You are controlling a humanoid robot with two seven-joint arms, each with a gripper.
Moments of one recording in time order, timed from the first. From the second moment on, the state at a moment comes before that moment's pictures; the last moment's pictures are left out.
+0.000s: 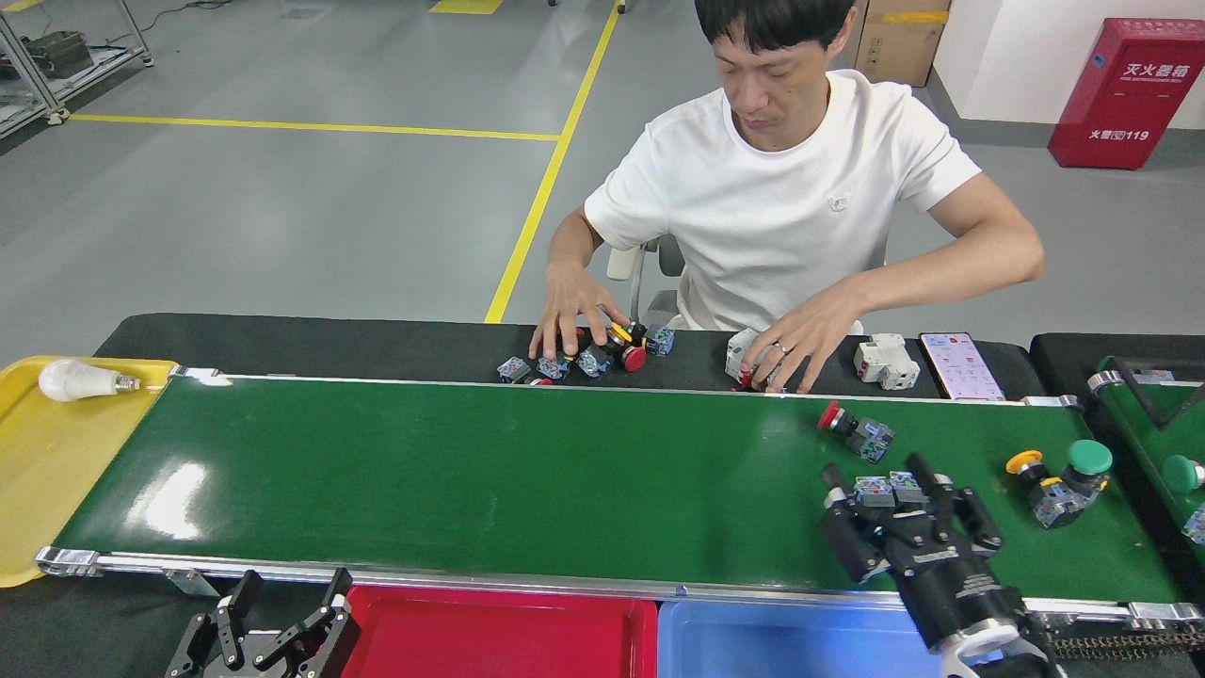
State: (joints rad) left arm 0.25 -0.02 0.29 -1.77 -1.39 -0.33 -0.12; right arm 0.14 -0.09 -0.09 -1.74 1.20 -0.11 -0.01
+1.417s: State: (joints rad) left arm 0.25 -0.02 0.26 -1.77 -1.39 -0.34 -0.12; right arm -0.09 0.06 0.33 -1.42 1.40 0.28 0.04
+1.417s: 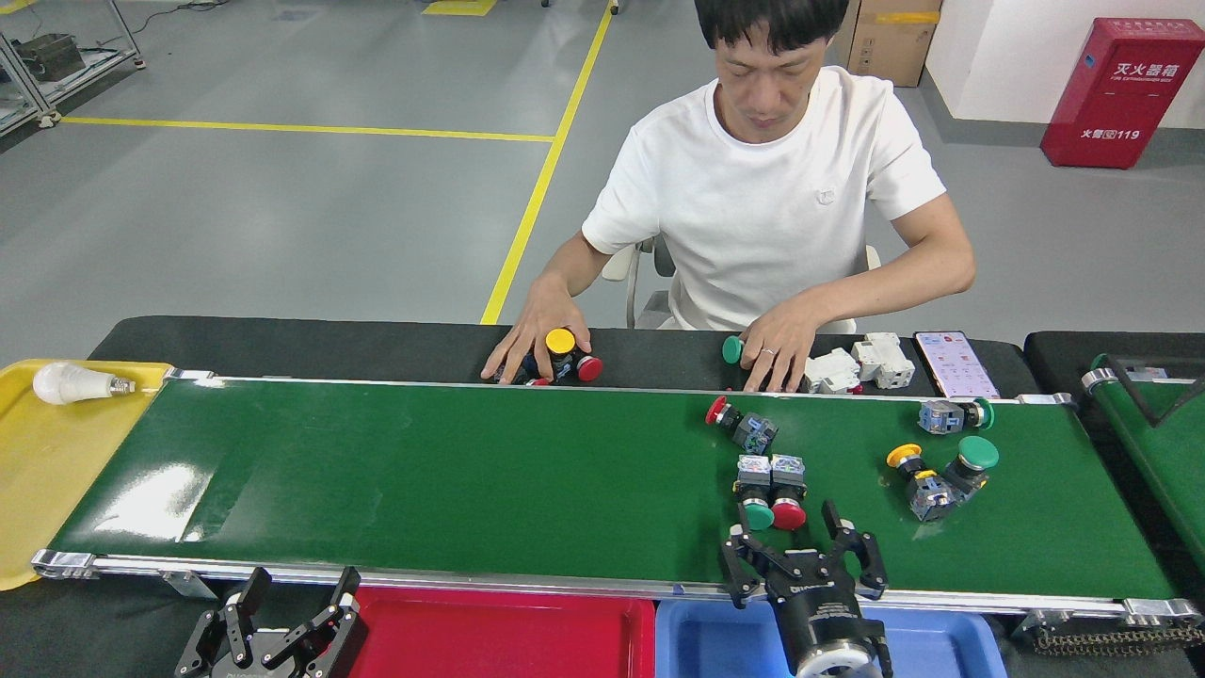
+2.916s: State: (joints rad) left arm -0.27 -0.01 -0.04 -1.32 -1.58 -0.31 -0.16; right arm 0.21 0.08 0.39 -1.70 1.38 -0.52 0.15
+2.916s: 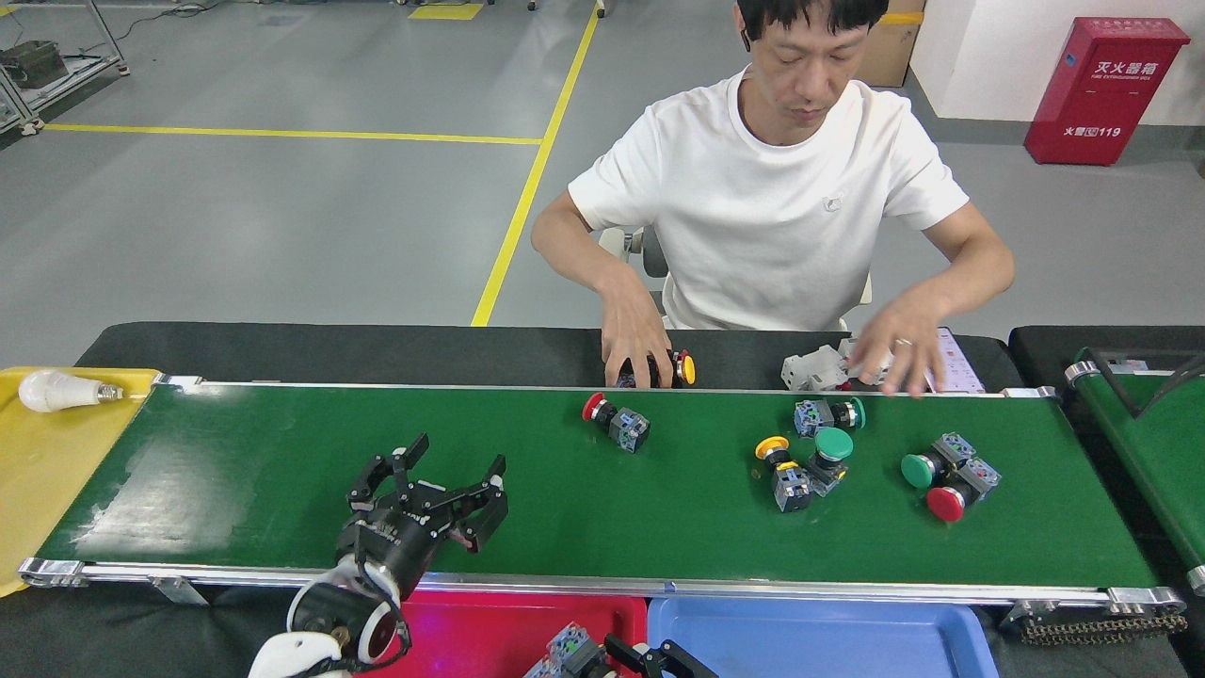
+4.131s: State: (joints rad) left arm -0.54 -0.08 -0.10 -0.93 -1.60 -0.19 -0.20; right arm 0.25 0.06 -0.05 -1.75 1.38 -0.06 -0.12
